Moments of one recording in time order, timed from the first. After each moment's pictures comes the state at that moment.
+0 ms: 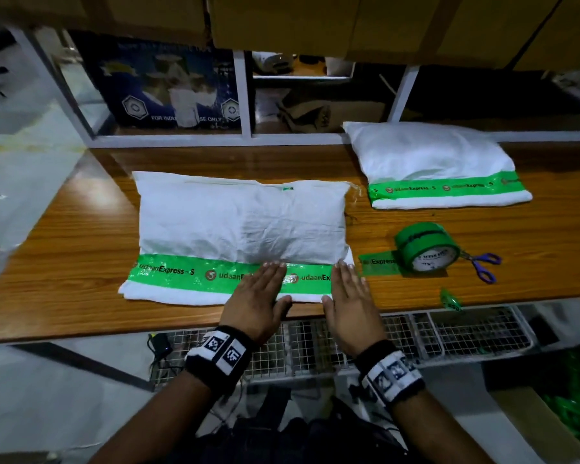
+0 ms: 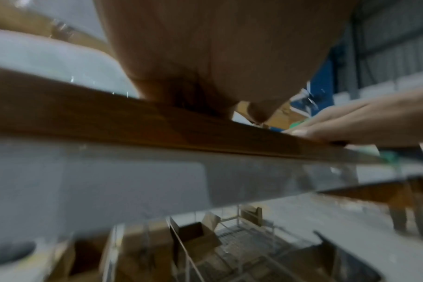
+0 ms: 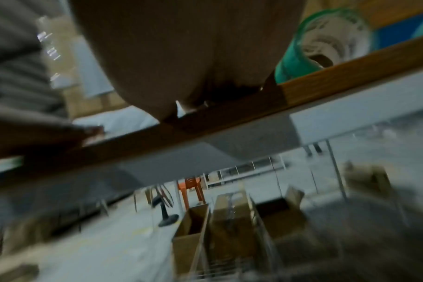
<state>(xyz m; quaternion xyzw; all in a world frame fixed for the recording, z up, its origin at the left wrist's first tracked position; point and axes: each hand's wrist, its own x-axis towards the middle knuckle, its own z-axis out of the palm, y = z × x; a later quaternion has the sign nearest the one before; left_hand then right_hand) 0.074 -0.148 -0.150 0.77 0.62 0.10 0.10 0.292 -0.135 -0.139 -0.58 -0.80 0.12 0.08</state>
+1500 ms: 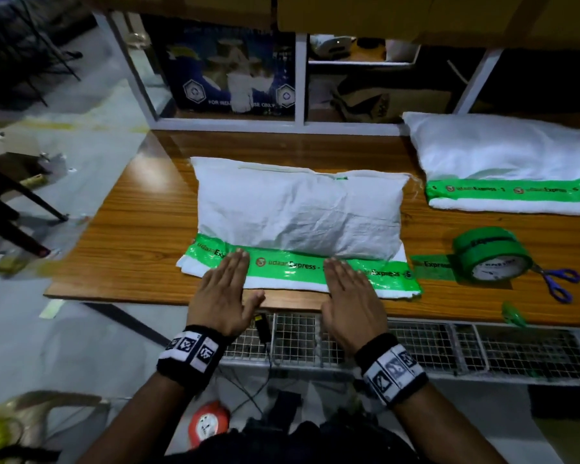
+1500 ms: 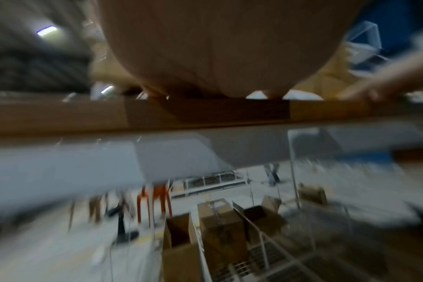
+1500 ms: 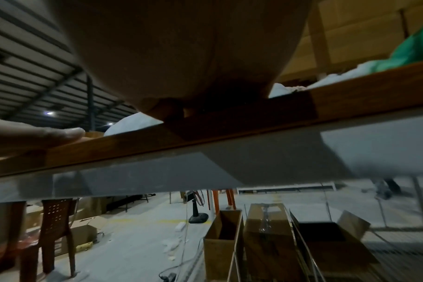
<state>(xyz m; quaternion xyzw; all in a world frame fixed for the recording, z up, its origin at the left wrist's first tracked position) -0.032 -0.206 -0.139 0.66 0.75 0.04 0.05 0.219 -0.141 -0.130 -0.50 -0.86 0.07 0.01</state>
